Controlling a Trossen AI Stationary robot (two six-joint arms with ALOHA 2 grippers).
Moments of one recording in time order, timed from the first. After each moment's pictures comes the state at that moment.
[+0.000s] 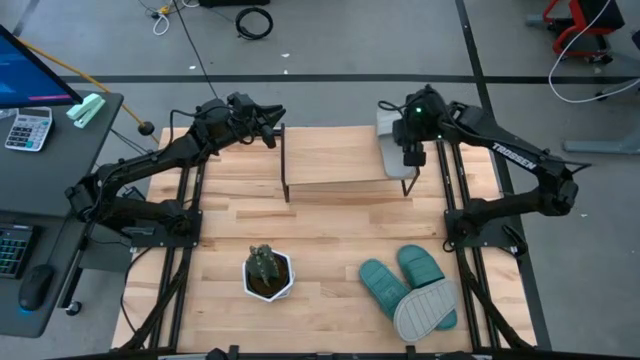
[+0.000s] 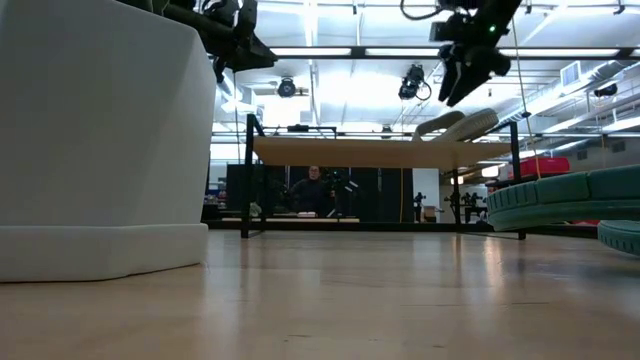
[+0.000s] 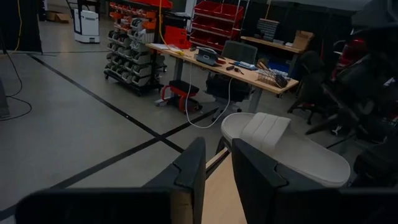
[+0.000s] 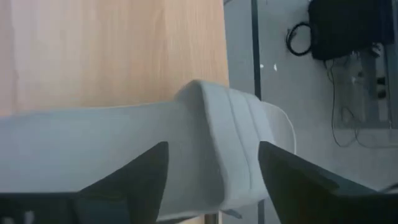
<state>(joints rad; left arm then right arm) 0.61 1.18 0.87 0.28 0.00 -0.19 -0.64 1.26 1.28 -0.93 0.15 -0.74</state>
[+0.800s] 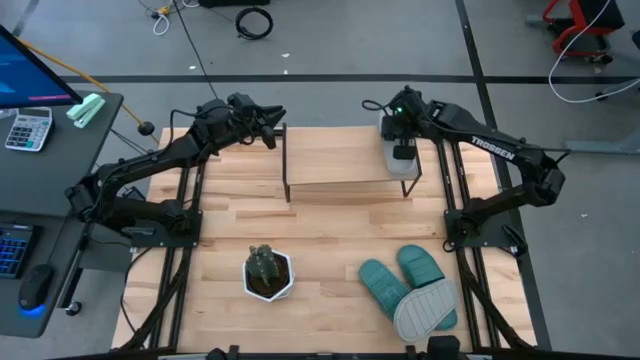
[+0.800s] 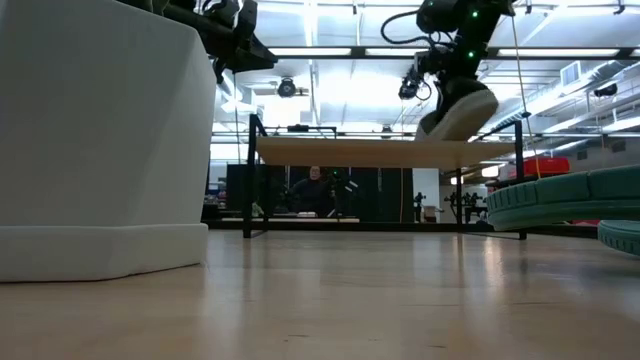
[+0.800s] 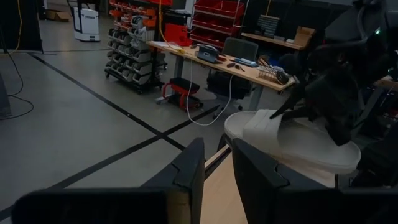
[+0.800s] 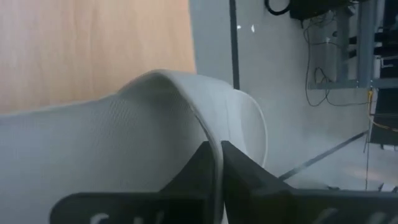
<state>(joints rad) 0.61 1.18 0.87 0.27 0.00 -0.18 -0.64 1.38 1.28 -0.85 0.34 -0.70</state>
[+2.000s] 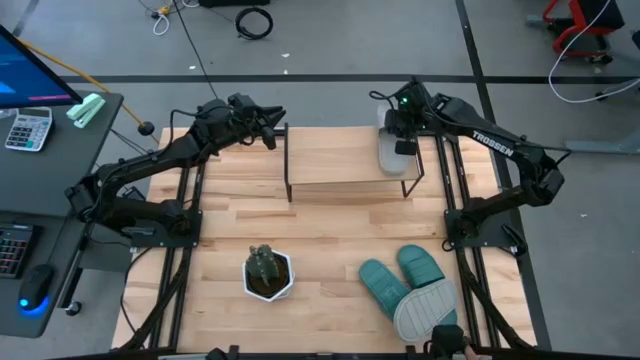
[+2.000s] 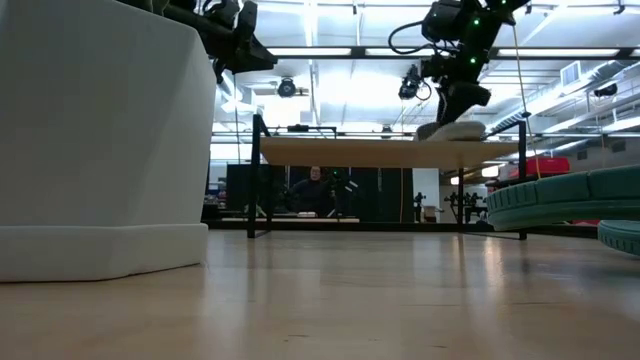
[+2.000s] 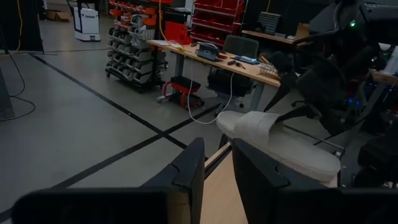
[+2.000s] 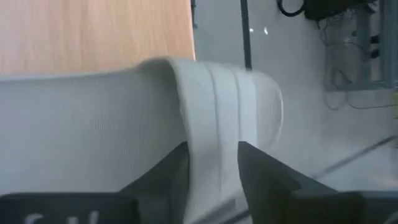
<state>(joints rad) 0.61 1.18 0.87 0.26 0.00 -0.17 -0.74 1.38 1.28 -0.84 0.24 -0.77</state>
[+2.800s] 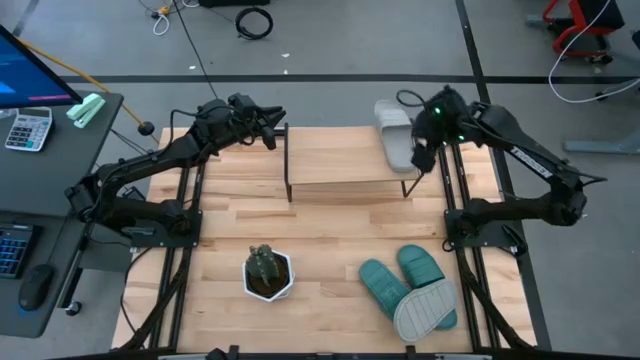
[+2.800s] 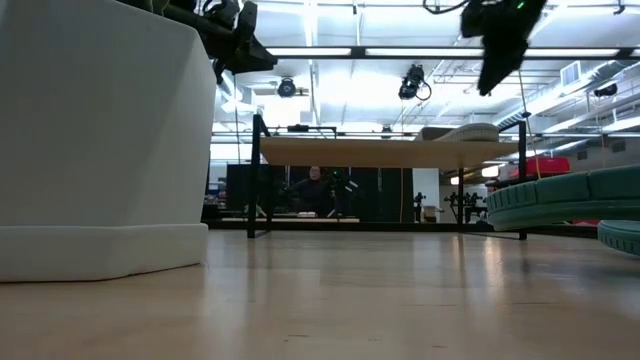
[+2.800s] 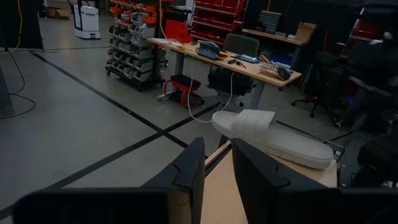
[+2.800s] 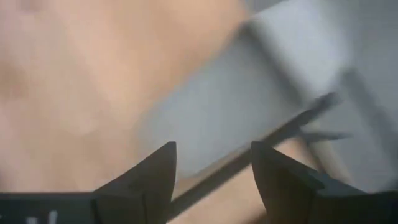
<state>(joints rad) 0.61 1.18 0.87 0.25 0.00 -0.18 -0.69 1.12 1.30 -1.21 -0.04 -0.16</state>
